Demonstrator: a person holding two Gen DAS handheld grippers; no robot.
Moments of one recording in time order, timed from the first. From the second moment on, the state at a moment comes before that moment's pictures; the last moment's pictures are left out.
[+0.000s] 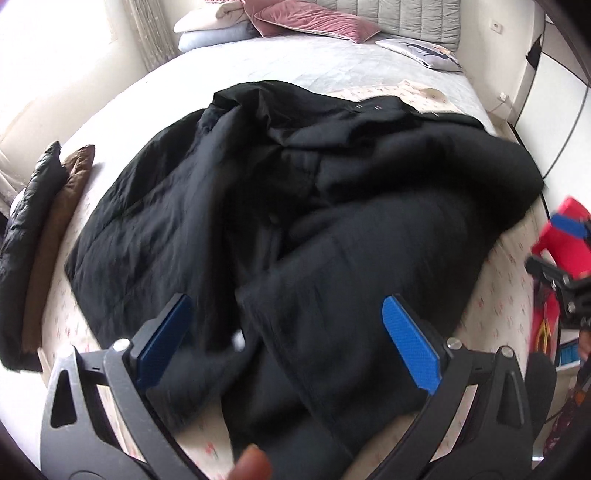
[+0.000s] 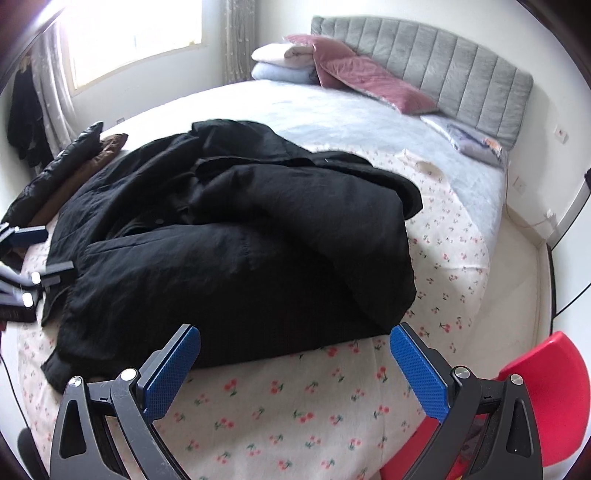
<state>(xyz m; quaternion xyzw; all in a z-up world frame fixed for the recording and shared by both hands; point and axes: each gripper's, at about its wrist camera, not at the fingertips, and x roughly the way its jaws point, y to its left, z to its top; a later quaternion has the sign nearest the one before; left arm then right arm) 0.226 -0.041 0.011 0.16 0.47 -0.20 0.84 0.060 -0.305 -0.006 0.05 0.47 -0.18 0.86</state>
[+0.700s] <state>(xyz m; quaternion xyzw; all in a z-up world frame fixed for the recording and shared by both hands) 0.392 -0.134 -0.031 -0.06 0.55 -0.31 0.78 0.112 -0.373 -0.046 0.08 0.48 -0.15 0.86</state>
